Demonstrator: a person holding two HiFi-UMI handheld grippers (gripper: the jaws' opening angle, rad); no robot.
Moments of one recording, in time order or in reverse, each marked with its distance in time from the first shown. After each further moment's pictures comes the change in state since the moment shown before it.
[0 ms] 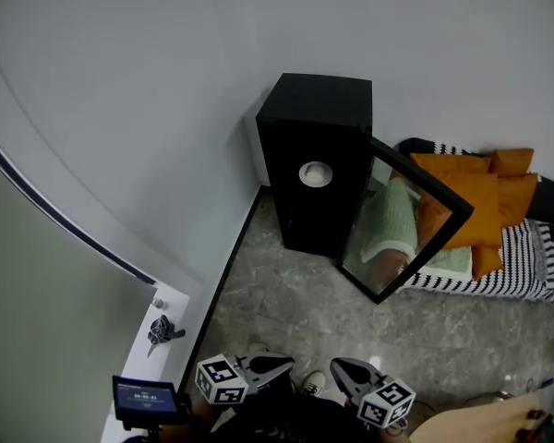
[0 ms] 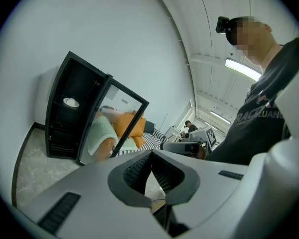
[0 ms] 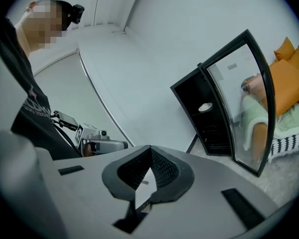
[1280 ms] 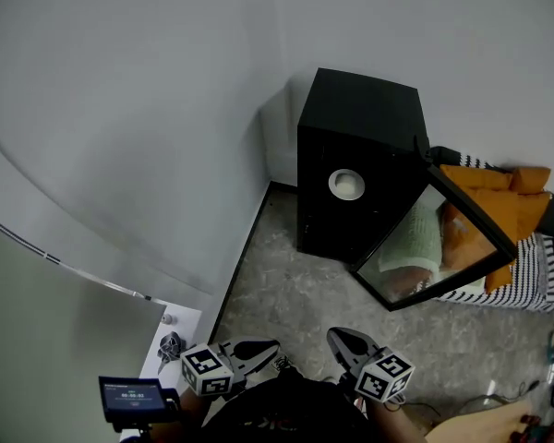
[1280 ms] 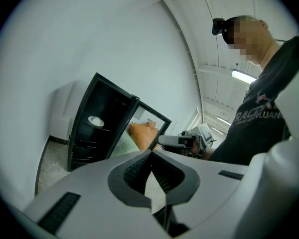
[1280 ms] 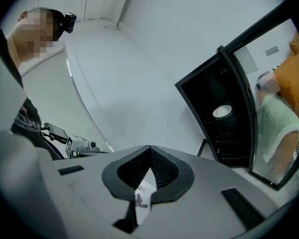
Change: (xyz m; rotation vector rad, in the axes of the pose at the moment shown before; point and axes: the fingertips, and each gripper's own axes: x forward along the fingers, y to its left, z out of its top) left arm -0.101 0.173 0.081 -0.007 -0.071 0.069; right arm 0.206 -0.021 0.092 0.039 -0.035 -0.002
